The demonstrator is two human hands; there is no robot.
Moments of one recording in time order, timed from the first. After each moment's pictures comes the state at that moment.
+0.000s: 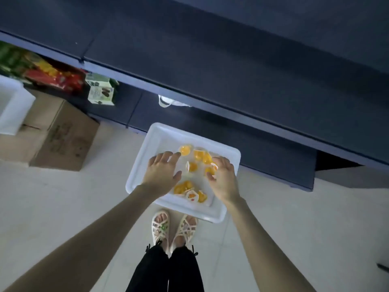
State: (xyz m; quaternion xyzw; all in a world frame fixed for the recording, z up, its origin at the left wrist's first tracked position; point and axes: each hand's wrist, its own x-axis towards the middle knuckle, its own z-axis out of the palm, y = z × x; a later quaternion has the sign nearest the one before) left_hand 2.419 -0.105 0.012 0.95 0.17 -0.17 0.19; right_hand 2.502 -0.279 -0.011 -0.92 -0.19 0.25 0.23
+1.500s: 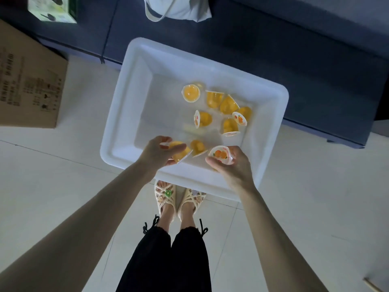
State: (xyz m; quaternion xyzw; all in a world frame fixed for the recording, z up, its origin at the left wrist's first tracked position) left_hand 2.388 -0.103 -0.203 0.51 0.52 -0.21 0.65; right_hand 2.451 -0.295 -0.199 -0.82 0.10 0.39 0.41
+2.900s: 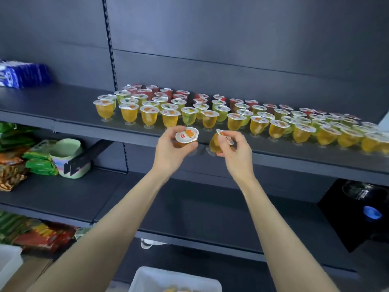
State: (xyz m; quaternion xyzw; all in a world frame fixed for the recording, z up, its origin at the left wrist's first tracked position) left_hand 2.563 -0.069 0.433 0.72 0.08 0.30 0.62; right_hand 2.630 -0.225 0.429 -0.75 -0.21 -0.13 0.62
